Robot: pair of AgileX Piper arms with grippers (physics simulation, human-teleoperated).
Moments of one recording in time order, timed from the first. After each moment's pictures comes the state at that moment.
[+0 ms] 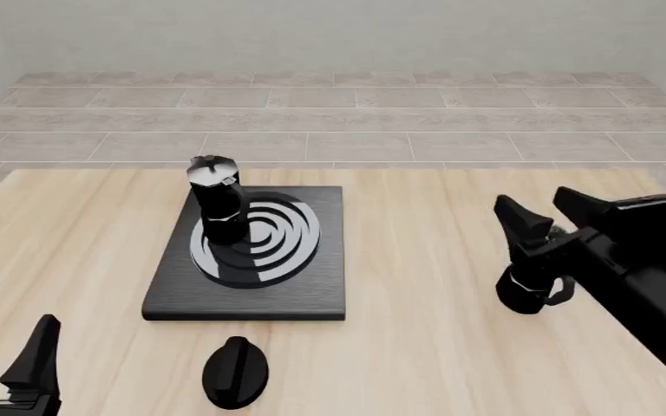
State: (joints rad) left arm 0.04 0.00 -0.01 0.00 0.02; right arm 0.26 0.90 -0.47 -0.24 0.06
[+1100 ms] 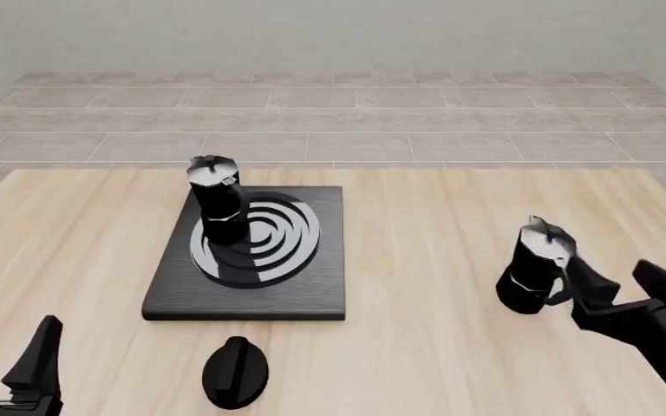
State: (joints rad) left arm 0.03 0.00 -0.01 0.01 0.04; right arm -0.02 0.67 -0.25 -0.12 0.05
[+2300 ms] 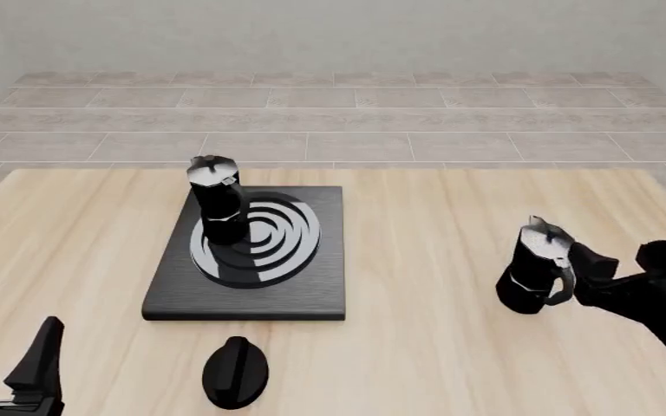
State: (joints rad) left arm 0.03 0.00 -0.01 0.01 0.05; right arm -0.04 0.76 -0.39 0.04 0.00
